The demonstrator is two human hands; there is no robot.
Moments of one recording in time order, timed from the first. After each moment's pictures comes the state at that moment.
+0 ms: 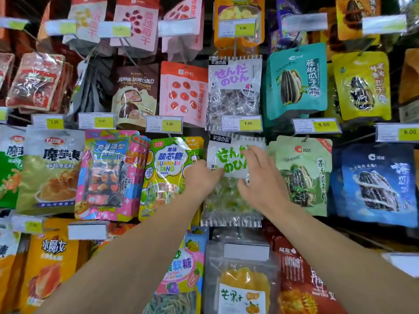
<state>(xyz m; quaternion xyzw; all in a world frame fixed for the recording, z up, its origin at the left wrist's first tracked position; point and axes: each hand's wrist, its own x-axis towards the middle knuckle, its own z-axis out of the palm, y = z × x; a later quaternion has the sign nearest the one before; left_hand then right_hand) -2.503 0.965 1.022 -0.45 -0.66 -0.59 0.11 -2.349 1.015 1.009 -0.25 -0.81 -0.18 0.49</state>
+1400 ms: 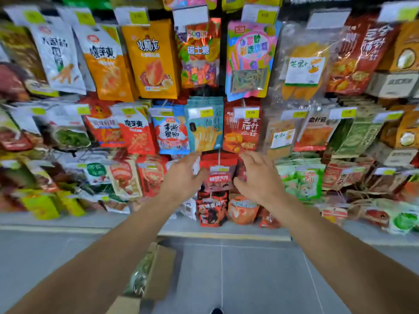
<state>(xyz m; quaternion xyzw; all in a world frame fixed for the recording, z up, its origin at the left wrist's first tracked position) -2.577 0.511 0.643 -0.55 -0.78 -0.29 -0.09 -2.396 0.619 0.634 -0.42 -0.89 0.09 0.14</state>
